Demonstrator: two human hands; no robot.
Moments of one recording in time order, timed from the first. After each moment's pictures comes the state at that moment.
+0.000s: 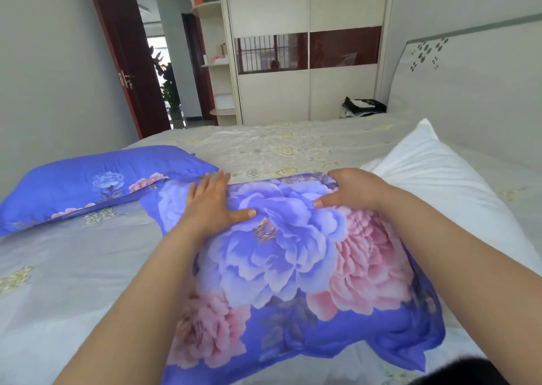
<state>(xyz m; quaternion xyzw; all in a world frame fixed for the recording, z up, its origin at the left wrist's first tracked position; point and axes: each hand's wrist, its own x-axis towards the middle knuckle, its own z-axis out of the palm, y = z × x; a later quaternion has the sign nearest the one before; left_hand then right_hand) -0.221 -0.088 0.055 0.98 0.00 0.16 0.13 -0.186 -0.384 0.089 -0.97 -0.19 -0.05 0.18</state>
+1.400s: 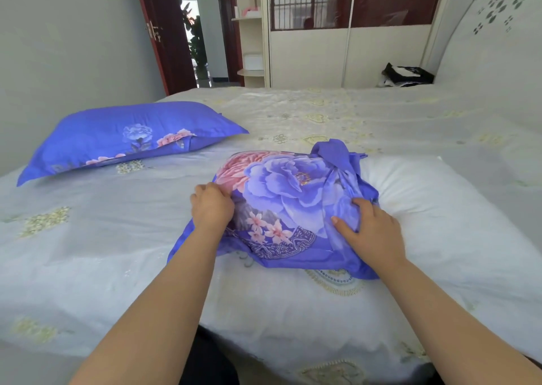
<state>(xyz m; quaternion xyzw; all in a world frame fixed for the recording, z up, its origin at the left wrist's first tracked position) -0.215 -0.046 -0.035 0.90 0.27 0.21 0.27 -0.213 -0.354 -0.072 -0.95 -0.07 -0.24 0.19</state>
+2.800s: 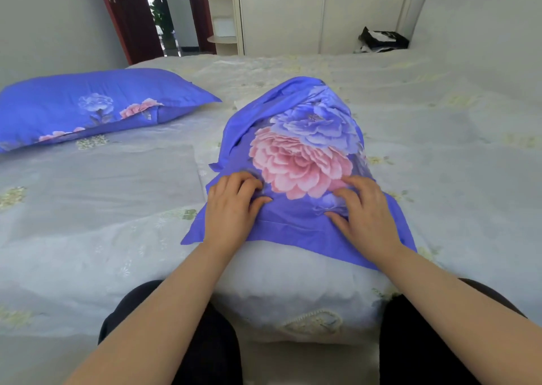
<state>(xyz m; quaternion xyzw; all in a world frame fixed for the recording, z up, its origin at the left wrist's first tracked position) -0.282 -0.126 -0.078 0.90 -0.10 0.40 0.14 -0.254 -0.390 -0.103 -0.86 -0.26 -0.41 0.14</state>
